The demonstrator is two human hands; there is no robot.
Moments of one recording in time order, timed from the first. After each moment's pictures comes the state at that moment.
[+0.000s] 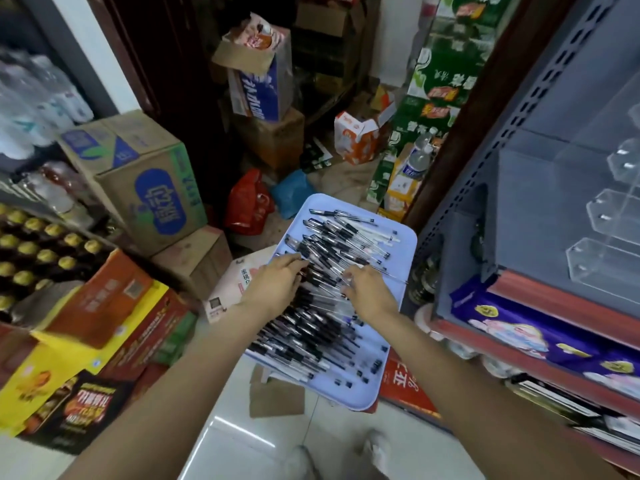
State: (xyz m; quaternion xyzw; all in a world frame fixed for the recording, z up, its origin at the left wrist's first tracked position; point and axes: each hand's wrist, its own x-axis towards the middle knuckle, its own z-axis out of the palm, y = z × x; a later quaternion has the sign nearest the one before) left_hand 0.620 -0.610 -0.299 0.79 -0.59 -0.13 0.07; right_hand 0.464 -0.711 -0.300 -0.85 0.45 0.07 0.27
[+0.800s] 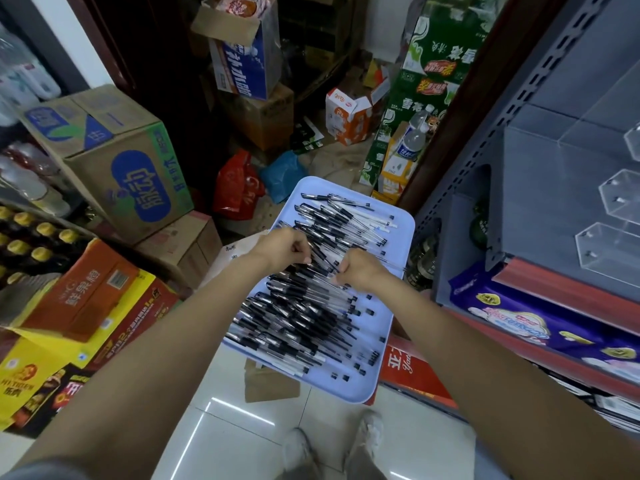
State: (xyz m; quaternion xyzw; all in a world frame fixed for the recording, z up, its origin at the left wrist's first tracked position) left_hand 0.648 -0.666 -0.308 0.75 -0.55 -0.33 0.16; right_hand 0.487 -0.738 -0.297 -0.79 0.46 0.16 0.38
